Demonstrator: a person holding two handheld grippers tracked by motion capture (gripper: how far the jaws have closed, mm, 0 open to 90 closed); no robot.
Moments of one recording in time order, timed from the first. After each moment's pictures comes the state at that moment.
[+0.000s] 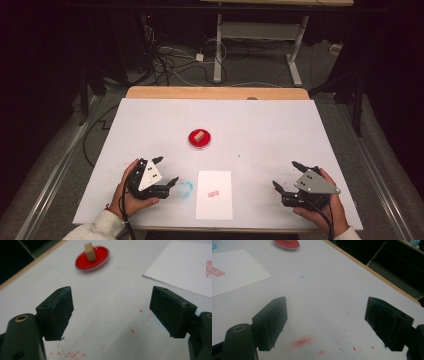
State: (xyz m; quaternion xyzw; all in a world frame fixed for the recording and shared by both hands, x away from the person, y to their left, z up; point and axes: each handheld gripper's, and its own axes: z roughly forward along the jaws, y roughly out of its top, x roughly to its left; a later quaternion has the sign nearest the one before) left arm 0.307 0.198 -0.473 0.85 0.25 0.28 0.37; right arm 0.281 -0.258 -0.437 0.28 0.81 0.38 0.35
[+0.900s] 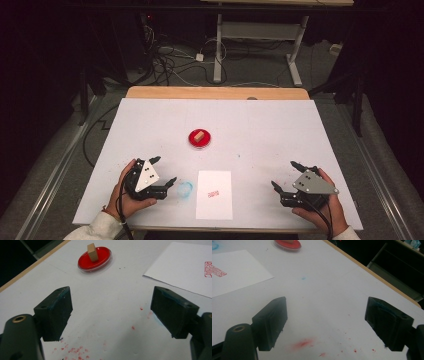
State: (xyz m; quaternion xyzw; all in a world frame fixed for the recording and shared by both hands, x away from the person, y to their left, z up) left arm 0.304 0.202 -0.466 0.84 0.26 0.29 0.38; right arm 0.281 -0.255 -0.437 0.28 0.81 0.38 0.35
